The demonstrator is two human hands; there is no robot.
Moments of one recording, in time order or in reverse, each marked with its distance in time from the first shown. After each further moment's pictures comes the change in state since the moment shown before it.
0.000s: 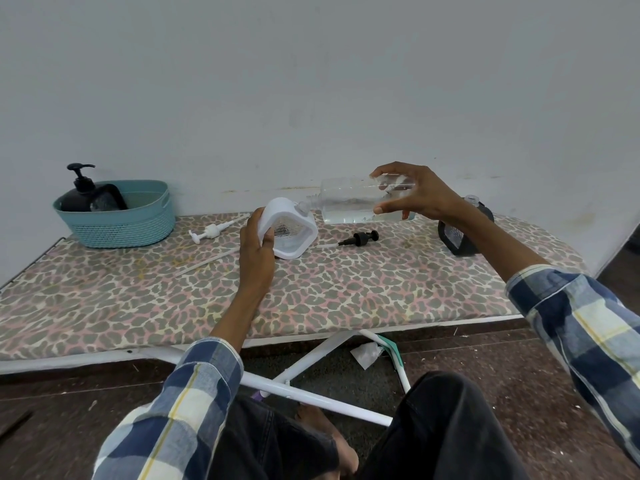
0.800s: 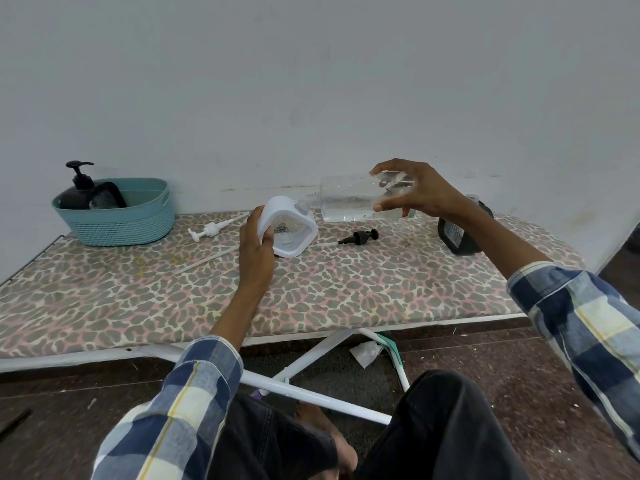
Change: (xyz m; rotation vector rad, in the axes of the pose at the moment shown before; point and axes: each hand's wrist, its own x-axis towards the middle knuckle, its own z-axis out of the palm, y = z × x) left_hand 0.000 -0.001 0.000 -0.031 0.002 -0.021; right_hand 0.002 -0.003 -0.002 -0.039 -0.003 0.005
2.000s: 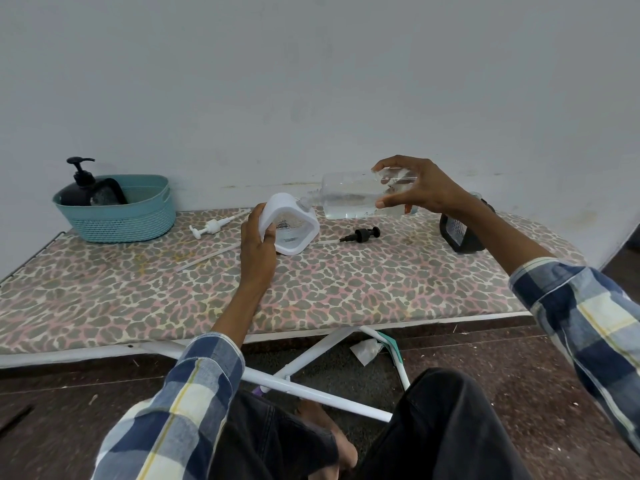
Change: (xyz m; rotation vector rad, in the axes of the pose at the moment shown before) left_hand -0.002 0.004 -0.001 0.022 -0.001 0.013; right_hand 0.003 0.000 -0.001 0.033 -0.012 0.009
